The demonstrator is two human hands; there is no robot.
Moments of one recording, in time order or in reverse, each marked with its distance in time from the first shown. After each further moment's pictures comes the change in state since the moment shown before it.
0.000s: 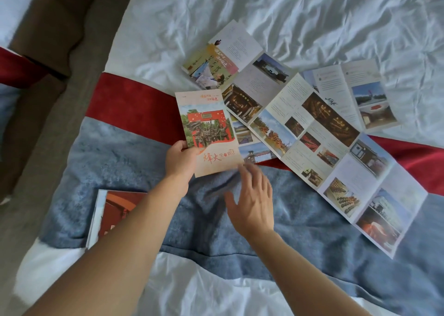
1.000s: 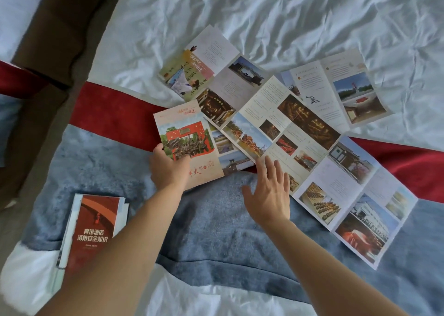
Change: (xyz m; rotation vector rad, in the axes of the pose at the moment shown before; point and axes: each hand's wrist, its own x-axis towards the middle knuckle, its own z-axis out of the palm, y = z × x) left_hand -0.020 -0.006 0.058 0.304 0.331 0.083; right_hand 0.035 0.104 -0.042 -0.066 -0.137 0.114
